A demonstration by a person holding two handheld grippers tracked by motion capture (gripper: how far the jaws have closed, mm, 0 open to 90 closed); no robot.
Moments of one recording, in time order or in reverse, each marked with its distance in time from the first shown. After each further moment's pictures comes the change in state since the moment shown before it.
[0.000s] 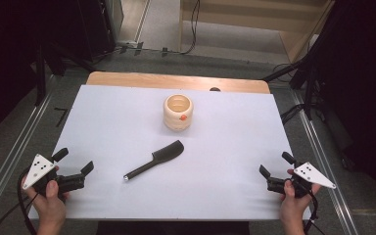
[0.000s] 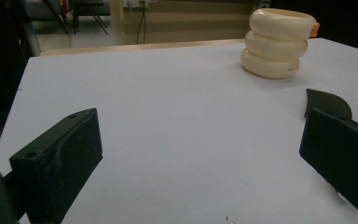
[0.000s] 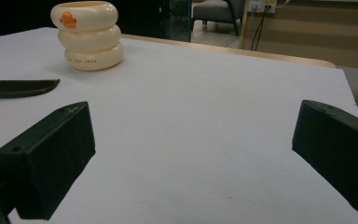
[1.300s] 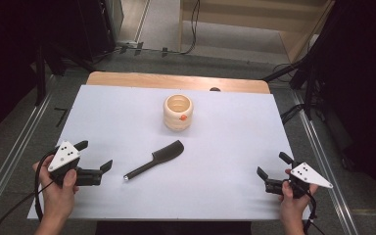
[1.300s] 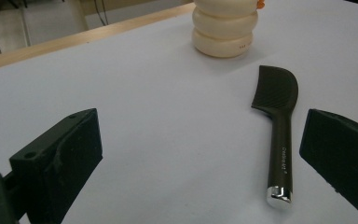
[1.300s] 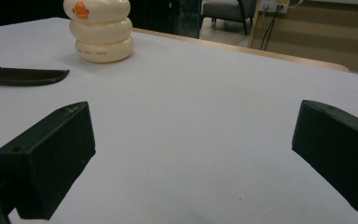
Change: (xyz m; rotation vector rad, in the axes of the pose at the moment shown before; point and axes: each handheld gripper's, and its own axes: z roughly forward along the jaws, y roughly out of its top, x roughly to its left) left arm -0.047 0.057 0.022 0.212 -0.114 0.148; right arm 0.004 -0.001 0.003 0.012 0.035 -0.048
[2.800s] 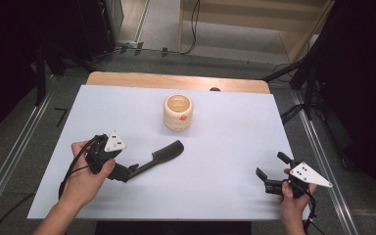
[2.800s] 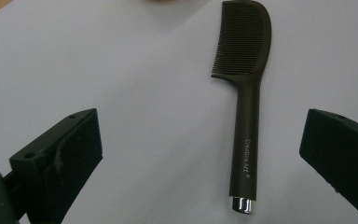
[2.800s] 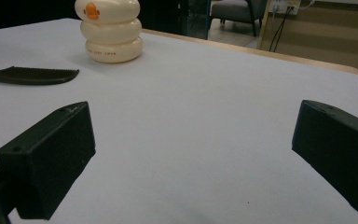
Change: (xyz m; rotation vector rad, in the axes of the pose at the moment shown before) left arm -0.045 0.049 0.058 0.382 -0.081 0.207; right arm 0.000 0.000 0.001 -0.002 0.035 -0.001
